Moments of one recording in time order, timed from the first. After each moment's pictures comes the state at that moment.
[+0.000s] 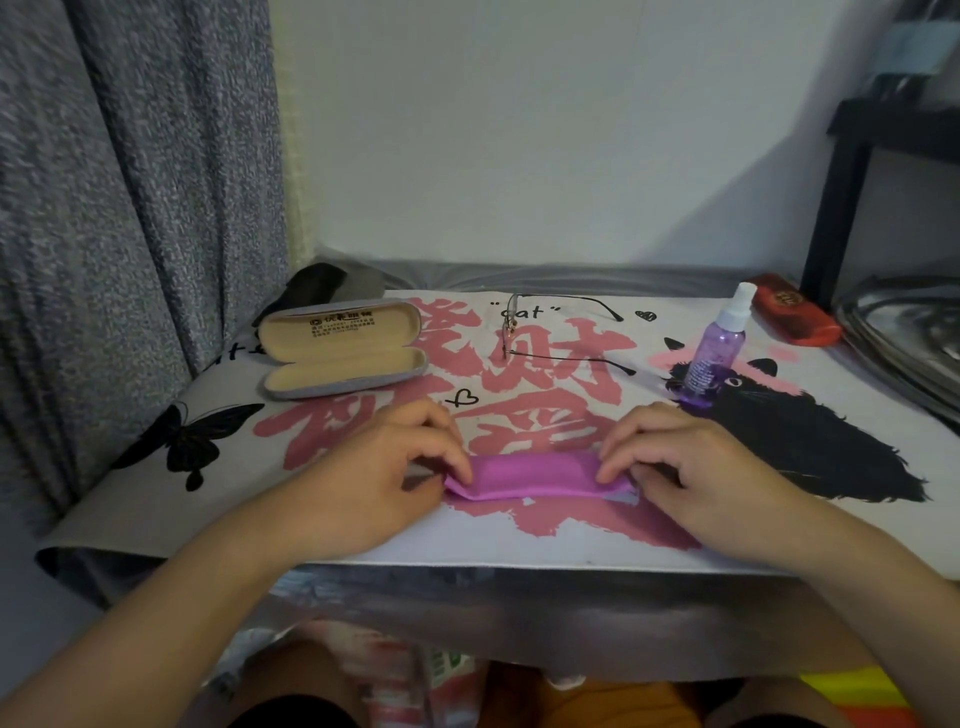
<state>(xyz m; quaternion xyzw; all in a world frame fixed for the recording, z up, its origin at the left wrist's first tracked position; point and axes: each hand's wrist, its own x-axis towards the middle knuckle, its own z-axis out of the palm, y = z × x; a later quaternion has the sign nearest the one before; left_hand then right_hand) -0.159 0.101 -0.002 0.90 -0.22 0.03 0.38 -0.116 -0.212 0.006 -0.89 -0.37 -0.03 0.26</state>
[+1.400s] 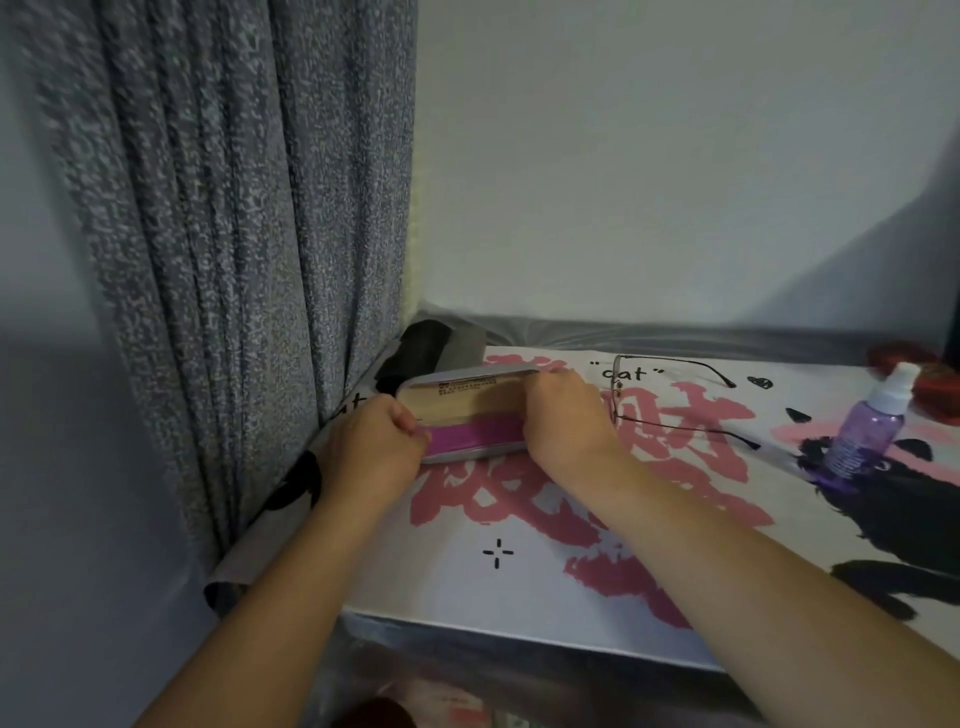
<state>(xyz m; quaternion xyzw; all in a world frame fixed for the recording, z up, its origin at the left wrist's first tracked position) -0.118 0.184 0.007 0.88 0.26 0.19 0.34 -0.035 0.013 0.016 -0.95 -0.21 -0.16 0.17</state>
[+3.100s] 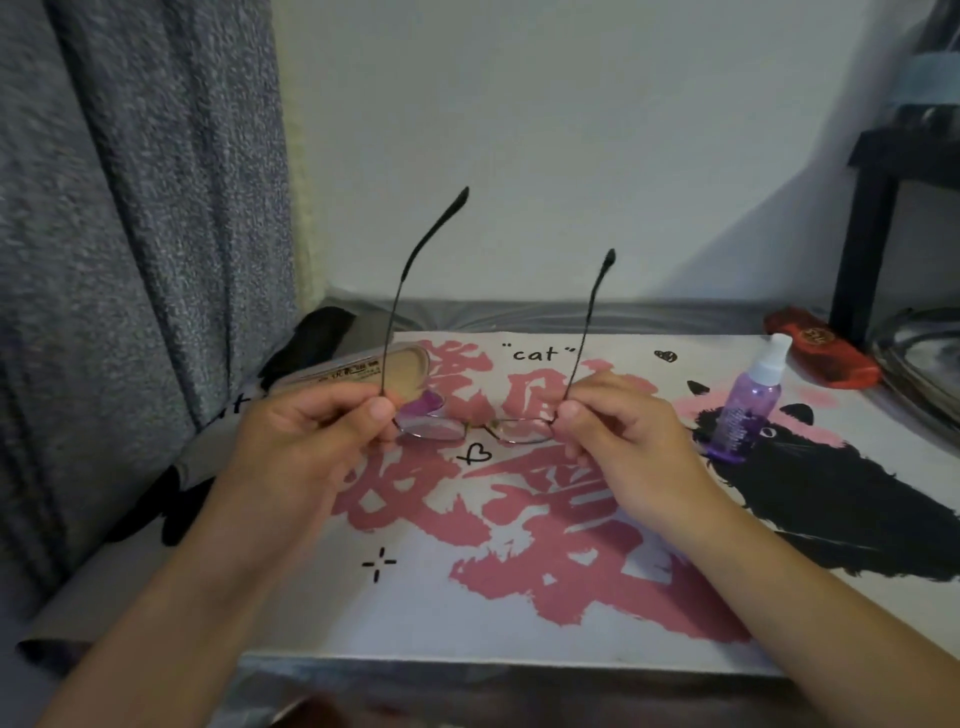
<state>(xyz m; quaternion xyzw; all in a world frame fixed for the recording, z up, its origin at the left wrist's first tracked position) -0.142 0.119 0.034 0.67 -0.04 0.19 0.71 -0.063 -0.135 0.009 -0.78 -0.28 -0.12 0.54</state>
